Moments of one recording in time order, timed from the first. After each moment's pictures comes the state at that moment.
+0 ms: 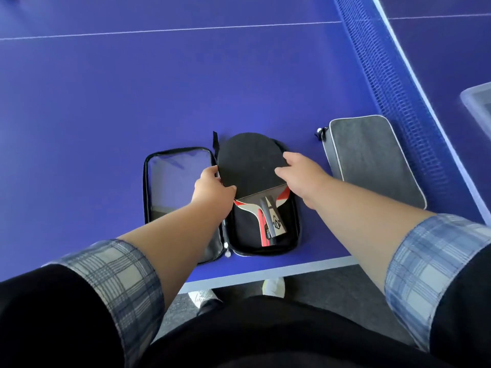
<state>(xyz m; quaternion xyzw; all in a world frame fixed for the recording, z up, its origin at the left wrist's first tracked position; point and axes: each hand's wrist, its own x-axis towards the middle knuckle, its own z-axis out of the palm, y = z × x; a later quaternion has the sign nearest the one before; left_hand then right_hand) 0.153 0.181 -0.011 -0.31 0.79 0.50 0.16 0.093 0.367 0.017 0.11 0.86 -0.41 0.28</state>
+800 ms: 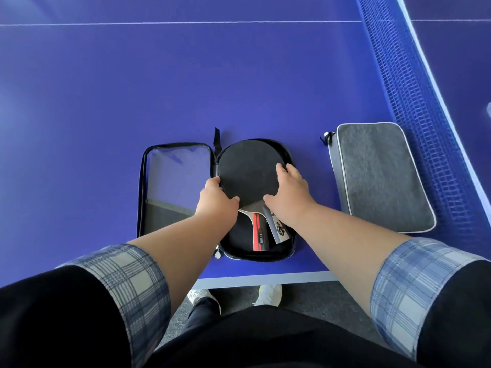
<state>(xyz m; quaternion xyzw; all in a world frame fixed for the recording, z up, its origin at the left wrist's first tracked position) 0.164 0.210 -0.040 -0.36 0.81 0.45 0.15 0.105 0.371 -0.034 -0.04 0.94 -0.22 0.26</state>
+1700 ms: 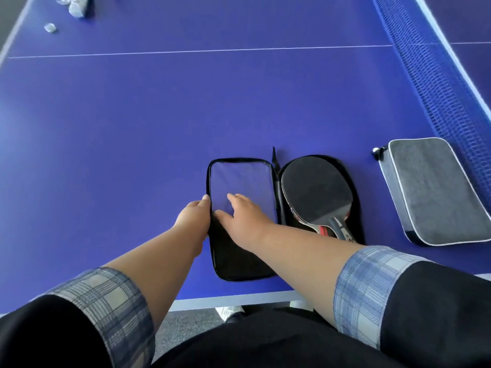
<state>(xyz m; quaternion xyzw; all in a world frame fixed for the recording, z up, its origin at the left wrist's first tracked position) 0.207 0.025 -0.031 -0.46 0.67 0.56 0.16 0.179 0.154 -0.005 -0.11 0.87 -0.31 0.36</state>
